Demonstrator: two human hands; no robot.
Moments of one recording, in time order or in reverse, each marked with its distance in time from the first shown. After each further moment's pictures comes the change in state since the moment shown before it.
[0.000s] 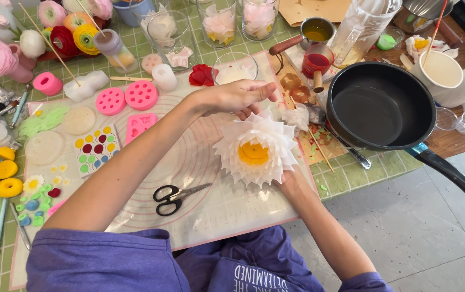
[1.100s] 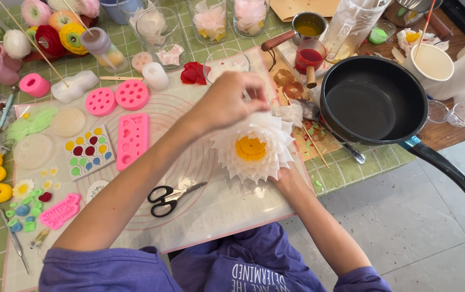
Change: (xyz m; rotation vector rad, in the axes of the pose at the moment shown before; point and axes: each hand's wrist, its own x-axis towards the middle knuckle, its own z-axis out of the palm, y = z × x) left_hand -0.026 0.019 0.029 0.594 0.520 0.434; right_hand -0.003 -0.003 -0.057 0.240 0.074 0.126
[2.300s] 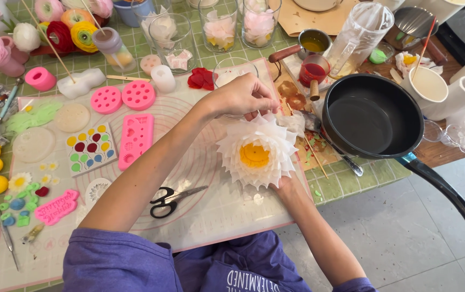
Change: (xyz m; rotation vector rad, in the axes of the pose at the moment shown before) left_hand 0.025 -0.026 0.004 -0.553 -0.260 -0.275; right_hand -0.061 -0.022 -0.093 -3.086 -0.086 -0.395
